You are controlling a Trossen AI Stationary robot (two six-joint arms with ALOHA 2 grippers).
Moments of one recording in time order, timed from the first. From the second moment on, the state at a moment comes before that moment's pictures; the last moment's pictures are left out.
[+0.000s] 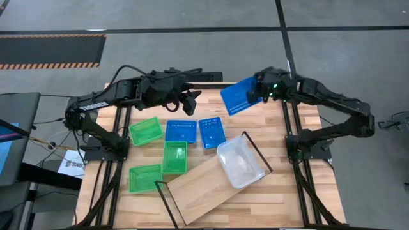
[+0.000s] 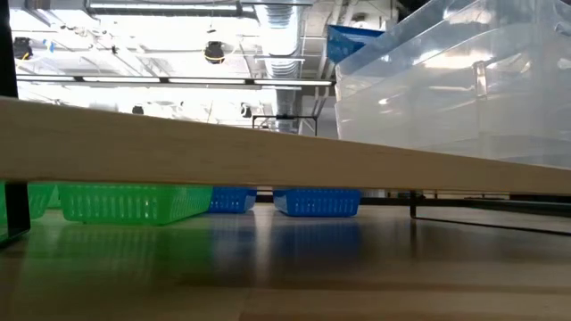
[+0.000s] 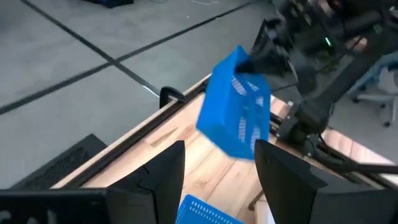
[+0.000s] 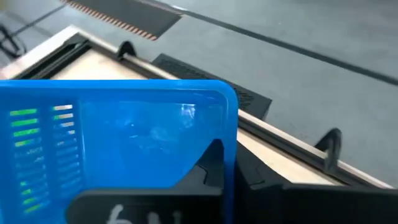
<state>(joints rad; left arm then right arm) 0.07 1.49 1.83 -0.81 -0.42 -0.43 -0.32 1.15 1.31 -0.84 0.46 0.46</state>
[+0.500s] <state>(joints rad) 0.07 1.62 1.83 -0.86 -0.34 -0.41 -0.12 1.37 1.45 -0.82 0.56 0.39</state>
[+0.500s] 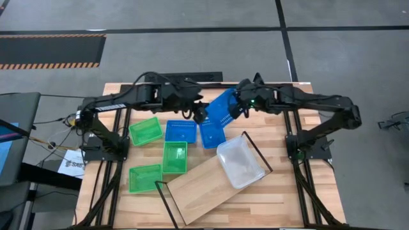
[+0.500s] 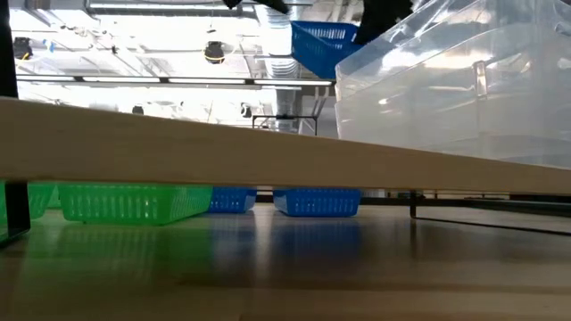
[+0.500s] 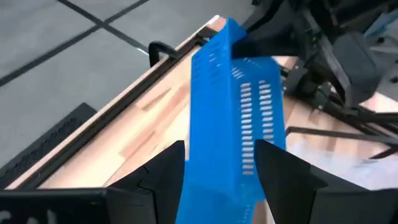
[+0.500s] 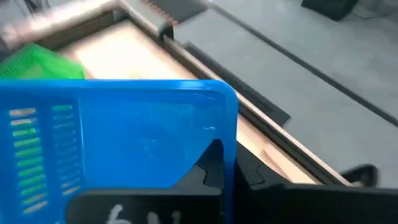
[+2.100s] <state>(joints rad) -0.06 1.68 1.83 -1.18 -0.39 -0.89 -0.01 1.24 1.55 -0.86 0.55 0.40</state>
